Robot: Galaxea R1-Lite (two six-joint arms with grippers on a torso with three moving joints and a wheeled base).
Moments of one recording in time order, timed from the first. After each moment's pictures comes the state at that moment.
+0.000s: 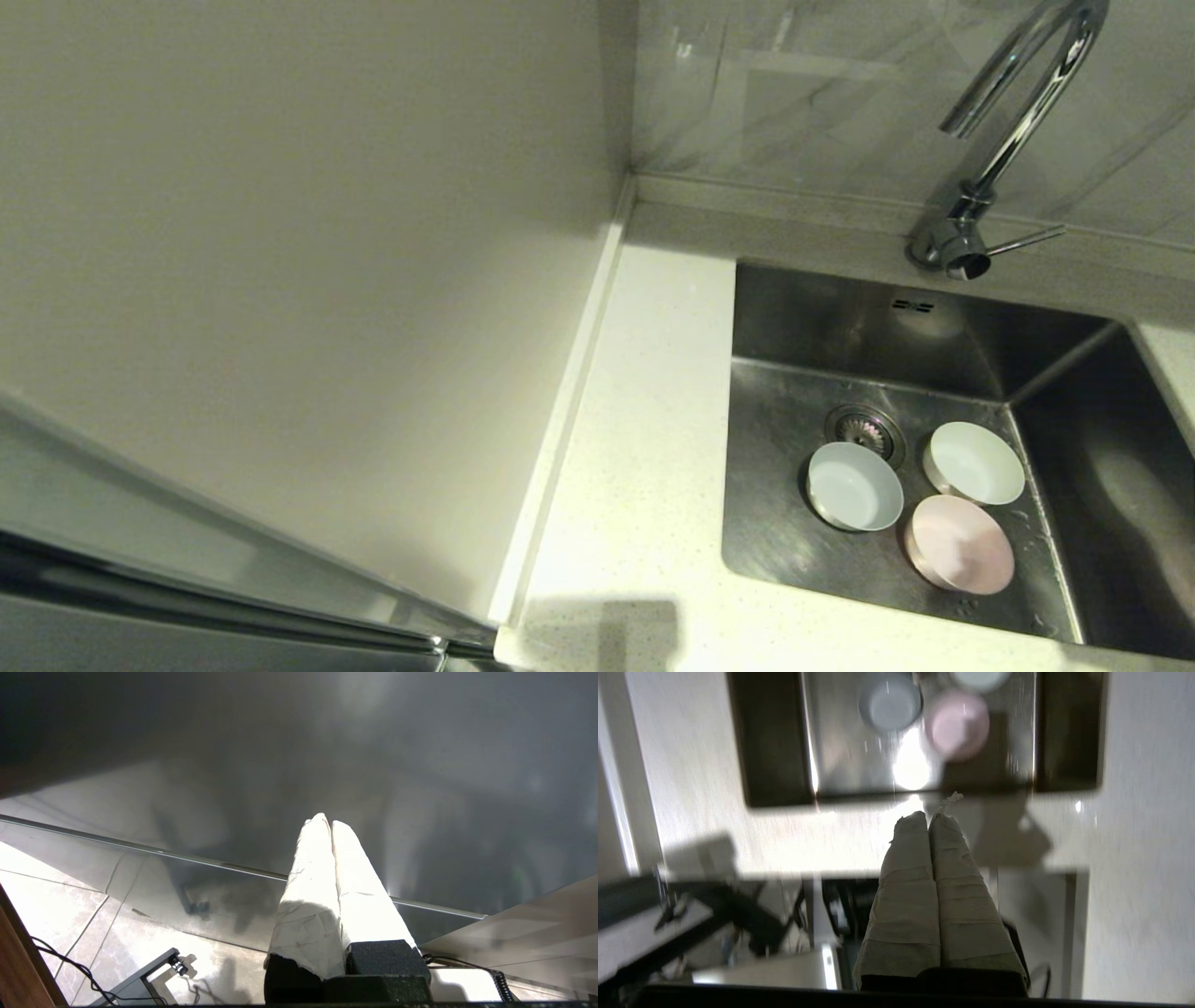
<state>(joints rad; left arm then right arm) 0.00 0.00 0.00 0.00 0.02 -0.02 -0.02 1.00 -1.76 1.35 -0.06 0.35</state>
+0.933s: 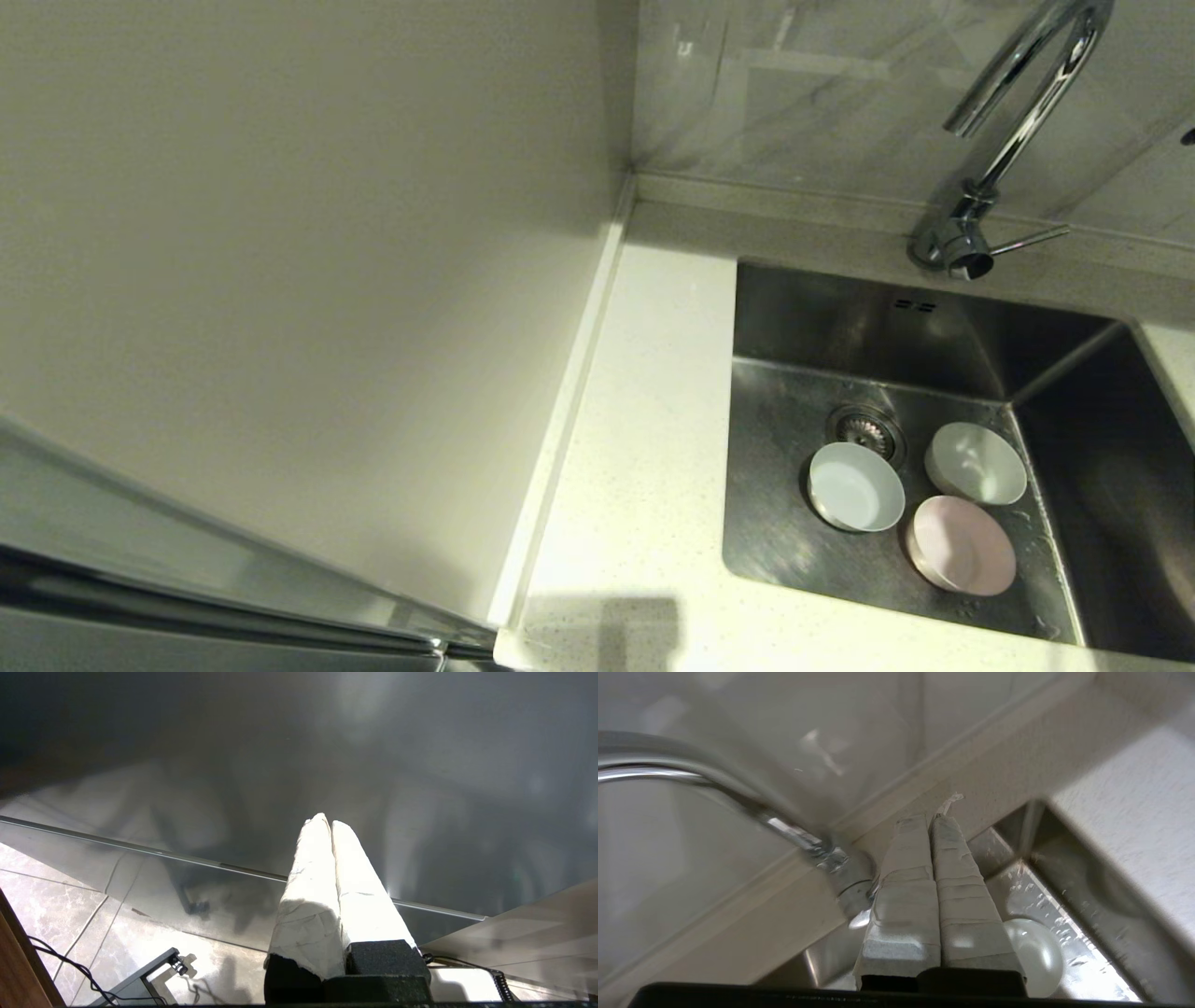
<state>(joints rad) 0.00 0.00 0.00 0.00 0.01 -0.02 -0.19 1.61 -1.65 0.17 -0.39 0.66</state>
